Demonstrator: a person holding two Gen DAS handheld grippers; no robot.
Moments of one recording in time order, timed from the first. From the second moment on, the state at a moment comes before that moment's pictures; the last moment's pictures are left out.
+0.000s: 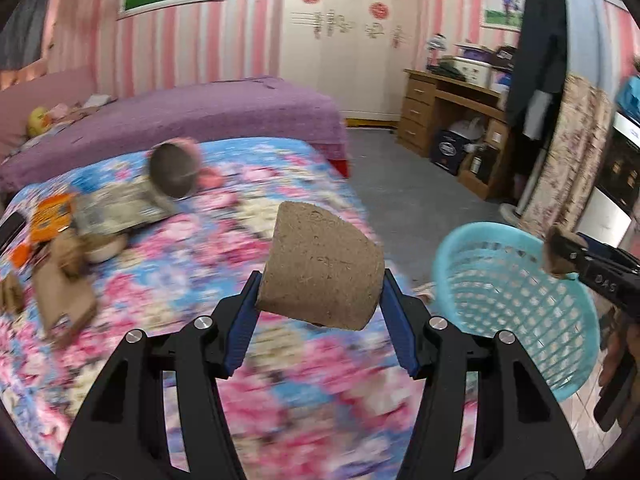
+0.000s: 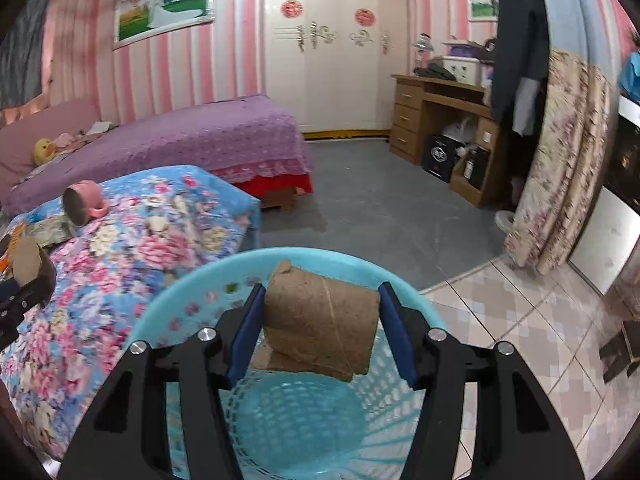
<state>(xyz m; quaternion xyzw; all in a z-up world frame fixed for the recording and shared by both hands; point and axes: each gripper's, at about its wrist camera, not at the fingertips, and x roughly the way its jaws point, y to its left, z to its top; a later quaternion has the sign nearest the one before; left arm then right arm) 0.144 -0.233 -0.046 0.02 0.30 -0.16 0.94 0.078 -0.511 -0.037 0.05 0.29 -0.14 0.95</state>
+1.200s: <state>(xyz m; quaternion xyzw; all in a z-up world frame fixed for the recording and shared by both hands) 0.165 -0.266 -0.041 0.02 0.30 -0.17 0.94 0.066 -0.532 -0.038 0.07 0.27 -0.18 0.94</state>
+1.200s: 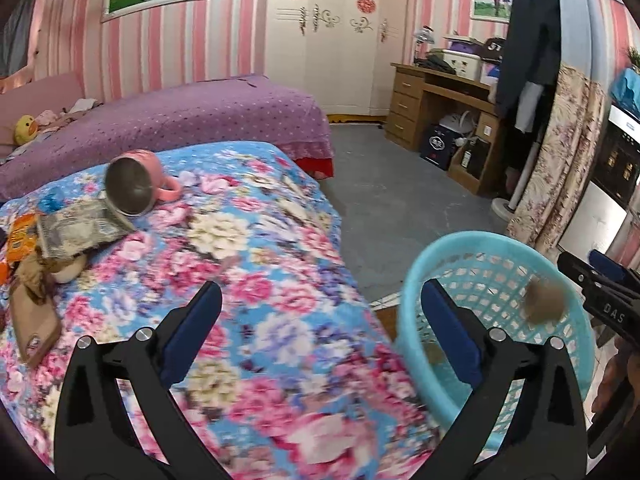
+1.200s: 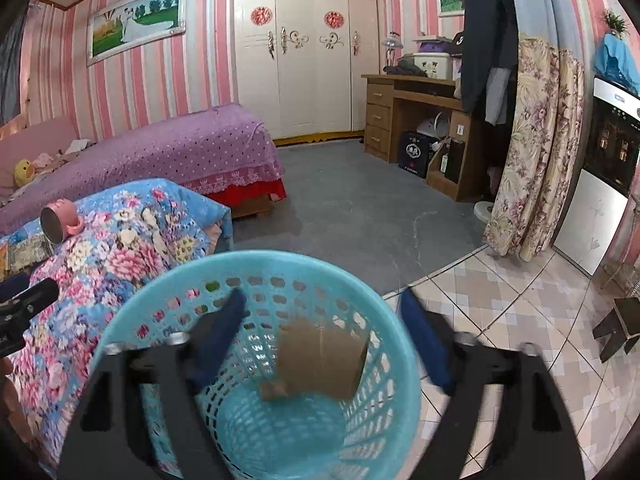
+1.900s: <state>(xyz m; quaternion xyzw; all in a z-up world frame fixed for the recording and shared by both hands) 0.151 -0.101 -0.014 0.01 0.29 -0.05 0.96 0.106 -0.423 -0.017 0.07 0.25 -0.13 0.96</state>
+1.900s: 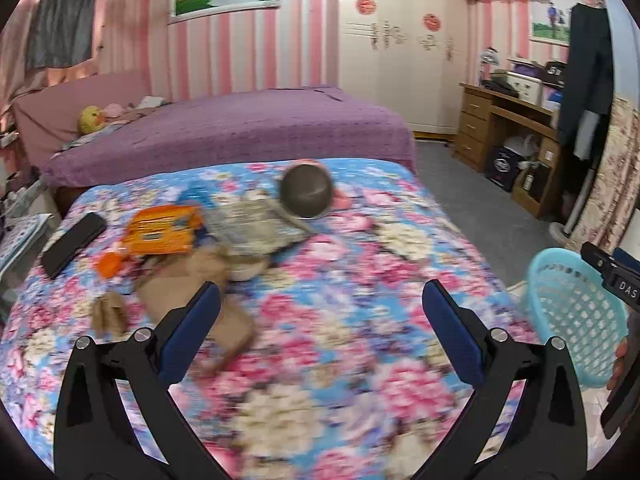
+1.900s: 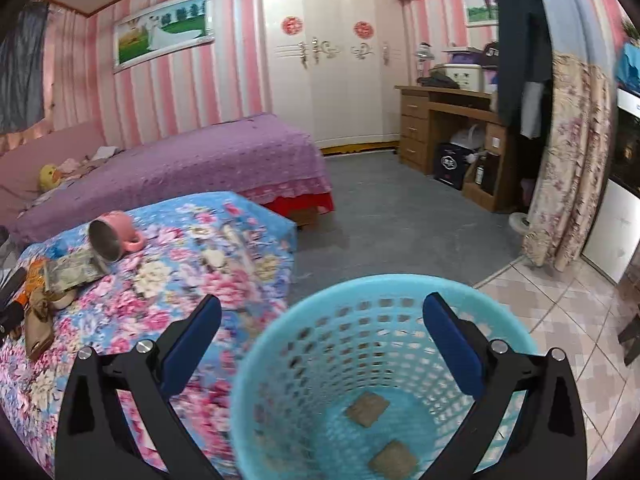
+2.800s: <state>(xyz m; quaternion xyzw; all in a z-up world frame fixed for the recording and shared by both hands) 0.167 0.076 -0.059 -0.02 0.32 0.07 0.95 0.152 -0.294 -0.038 0.04 0.29 -0.06 0.95</state>
